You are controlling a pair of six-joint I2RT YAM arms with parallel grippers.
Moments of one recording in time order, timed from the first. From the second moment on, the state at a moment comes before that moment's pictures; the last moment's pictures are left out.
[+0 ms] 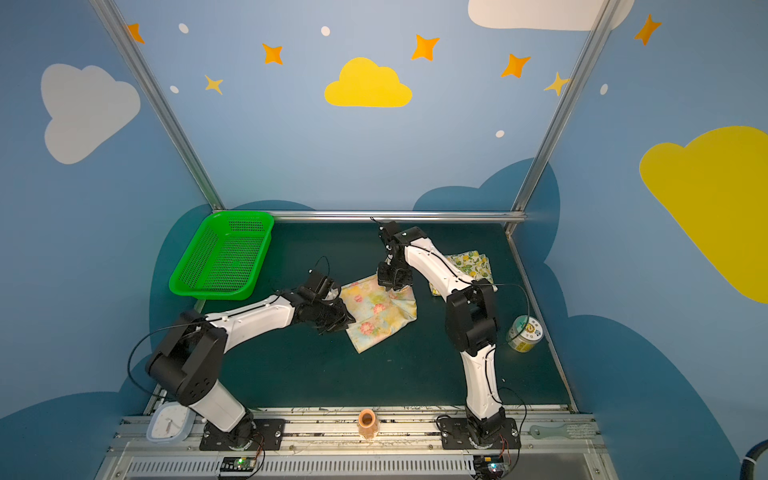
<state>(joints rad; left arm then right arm) -0.54 1.69 0.97 -0.33 0.40 -1.04 0.57 2.08 1.90 -1.19 -0.17 0.52</state>
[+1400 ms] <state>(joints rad) -0.47 1.61 0.88 -0.32 0.41 -0.99 0.75 2.10 1.78 -0.96 -0.20 0.78</state>
